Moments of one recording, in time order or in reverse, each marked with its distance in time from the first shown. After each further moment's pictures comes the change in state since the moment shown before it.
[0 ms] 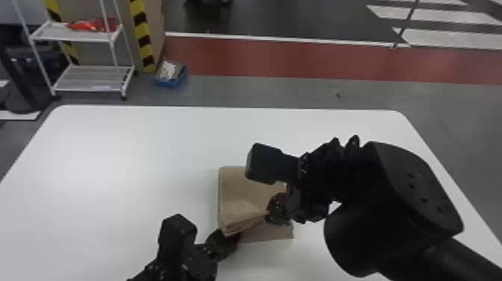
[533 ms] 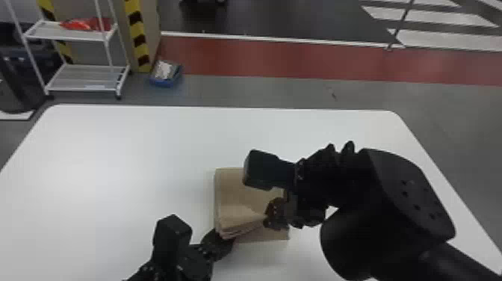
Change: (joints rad) left arm 0.002 0.001 0.000 0.000 0.001 -0.010 0.000; right arm 0.020 -0.005 0.001 0.002 0.013 -0.006 0.000
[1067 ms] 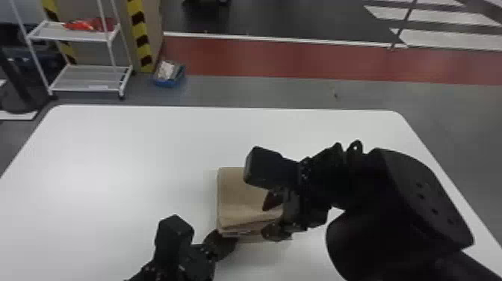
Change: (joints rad) left arm 0.002 0.001 0.004 0.000 0.000 -0.008 -0.008; right arm 0.031 0.009 -0.036 -0.058 -0.008 0.001 0.000
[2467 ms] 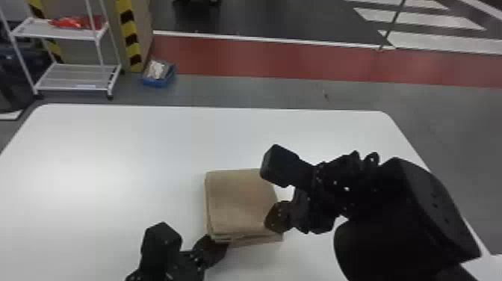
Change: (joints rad) left arm 0.031 0.019 -0.006 -0.034 -0.006 -0.009 -0.016; right arm 0.169 0.028 -0.196 -0.011 0.028 -0.016 0.000
